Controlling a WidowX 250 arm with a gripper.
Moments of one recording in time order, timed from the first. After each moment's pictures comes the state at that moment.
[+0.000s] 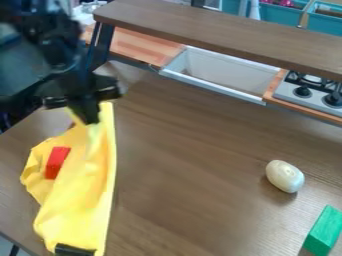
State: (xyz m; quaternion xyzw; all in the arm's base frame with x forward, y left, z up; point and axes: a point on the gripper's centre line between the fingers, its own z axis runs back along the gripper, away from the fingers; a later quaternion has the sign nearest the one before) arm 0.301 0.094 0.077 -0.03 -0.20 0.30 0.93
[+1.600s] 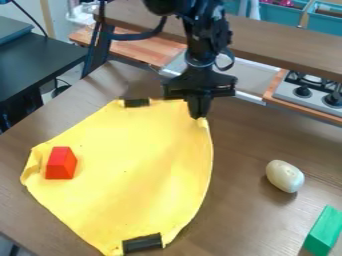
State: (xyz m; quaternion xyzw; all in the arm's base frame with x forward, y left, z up) arm 0.405 -0.016 0.064 0.00 -0.17 0.28 0.94
